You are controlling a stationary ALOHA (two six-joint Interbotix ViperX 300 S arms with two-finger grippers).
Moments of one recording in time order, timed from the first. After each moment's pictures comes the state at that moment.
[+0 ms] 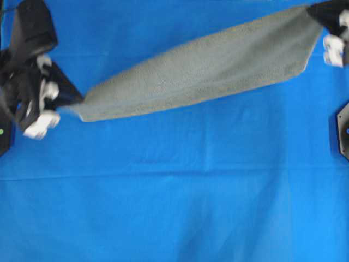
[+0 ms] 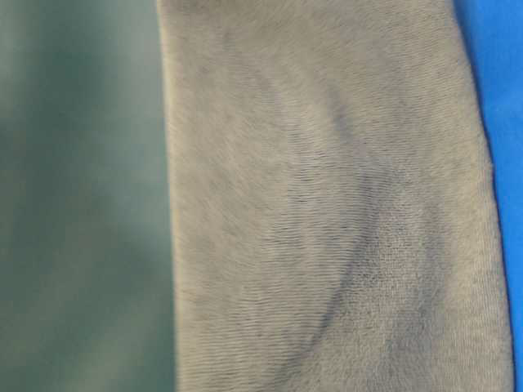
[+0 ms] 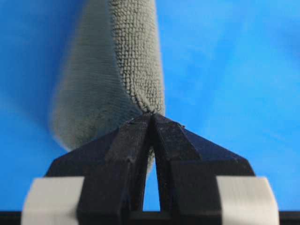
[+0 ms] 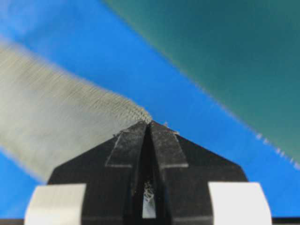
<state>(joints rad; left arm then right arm) 0.01 -0.63 0.67 -0.04 0.71 -0.42 -0.41 -0.84 0.84 -0.60 0.55 0.76</state>
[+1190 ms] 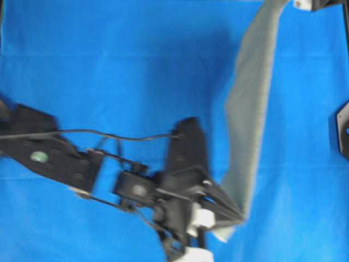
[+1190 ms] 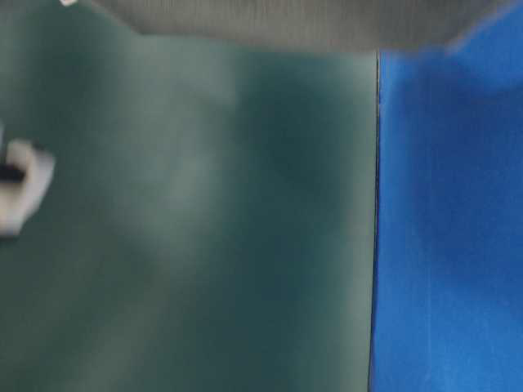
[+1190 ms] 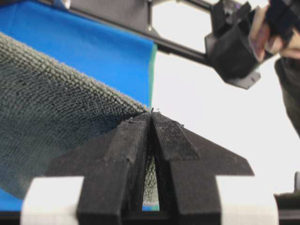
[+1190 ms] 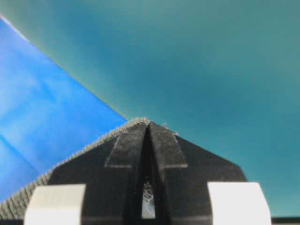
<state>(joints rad) -0.34 0.14 -0.01 -0.03 0.23 -0.53 -0.66 -0.62 0.73 -0.60 0.35 0.76</state>
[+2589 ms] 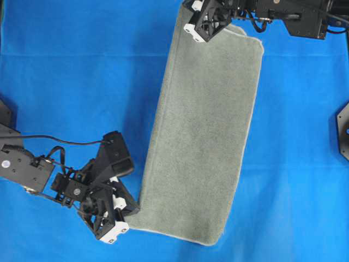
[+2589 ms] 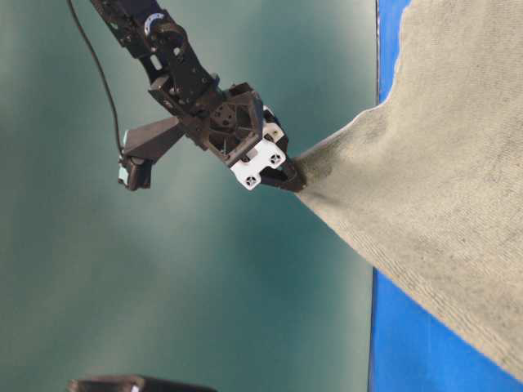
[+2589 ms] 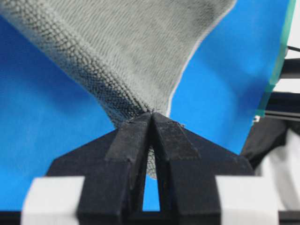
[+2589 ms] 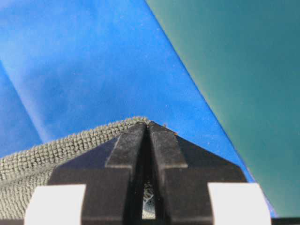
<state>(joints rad) -0.41 -0.04 0.67 -0.03 0.12 -0.91 -0.50 0.13 0.39 -0.61 0.20 0.56</state>
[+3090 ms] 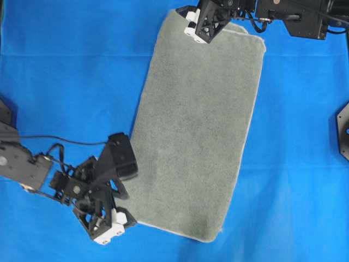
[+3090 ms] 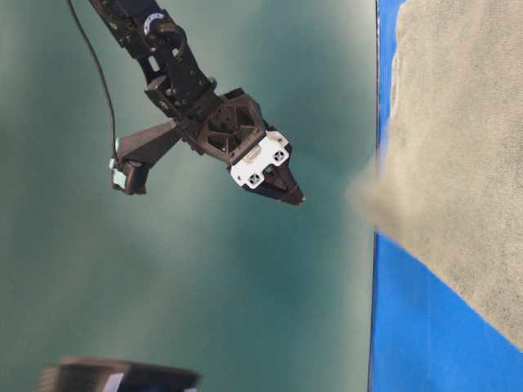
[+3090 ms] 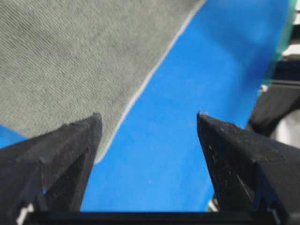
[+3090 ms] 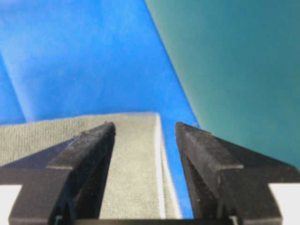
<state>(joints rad) -0.39 -0.10 0.64 -0.02 0.25 -0.85 -0.50 0.11 0.39 -0.62 0.15 0.43</state>
